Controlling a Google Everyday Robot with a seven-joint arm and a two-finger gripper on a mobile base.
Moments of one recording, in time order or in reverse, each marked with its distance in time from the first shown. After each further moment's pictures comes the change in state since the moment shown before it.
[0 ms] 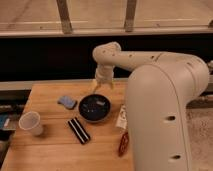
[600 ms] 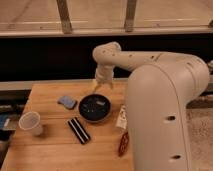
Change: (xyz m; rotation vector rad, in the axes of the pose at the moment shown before) arm 0.000 0.000 0.000 0.000 0.000 0.000
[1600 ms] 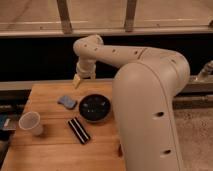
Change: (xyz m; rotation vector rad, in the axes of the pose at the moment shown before) arm -0.061 0.099 -0.026 -0.055 -0.107 -0.318
